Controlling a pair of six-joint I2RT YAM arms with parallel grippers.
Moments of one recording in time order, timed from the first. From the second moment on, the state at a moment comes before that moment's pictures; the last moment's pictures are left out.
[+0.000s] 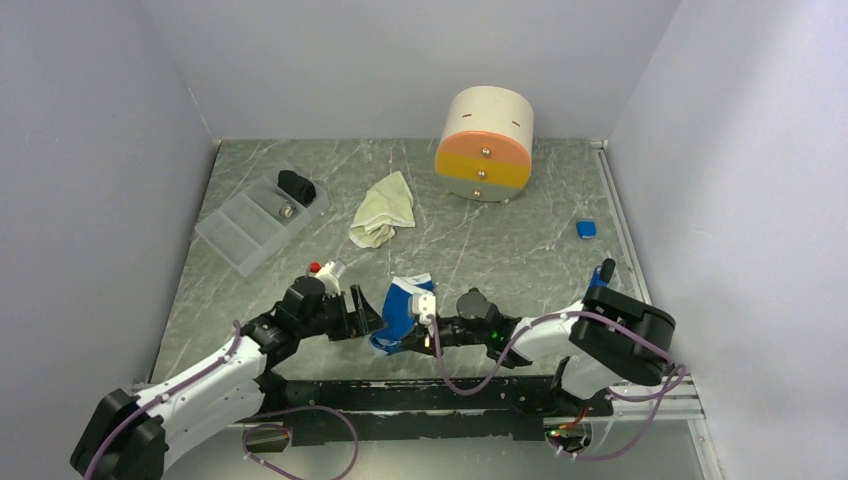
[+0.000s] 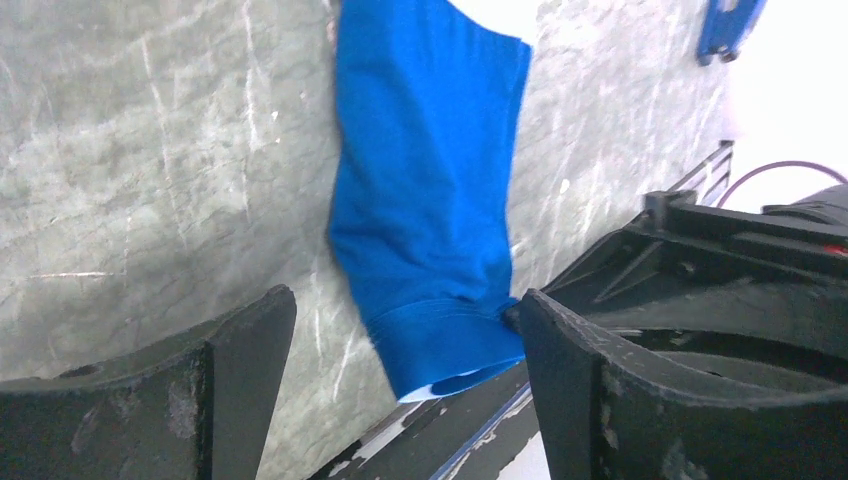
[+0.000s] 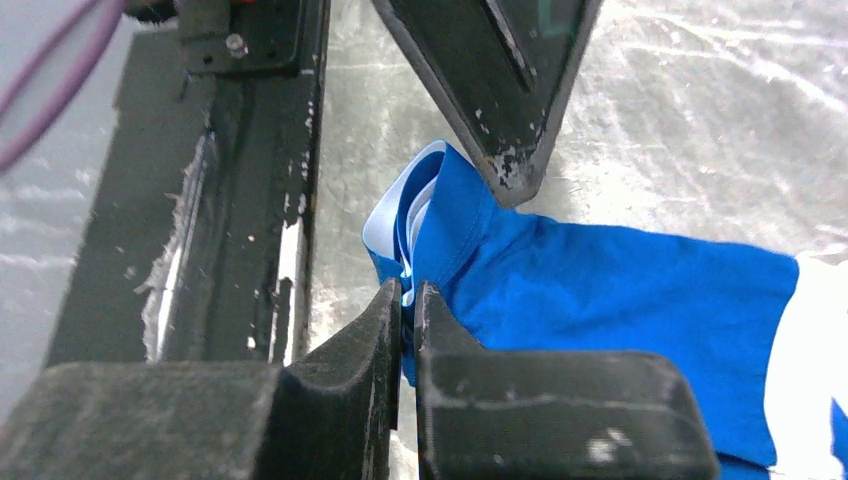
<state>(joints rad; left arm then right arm) -0.62 0.82 0.25 -0.10 0.30 -0.83 1.07 1.47 0.31 0.86 -0.48 -0.14</state>
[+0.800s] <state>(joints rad) -0.62 0.76 0.29 -0.14 0.32 -0.72 0.82 1.76 0.27 1.13 -0.58 0.83</state>
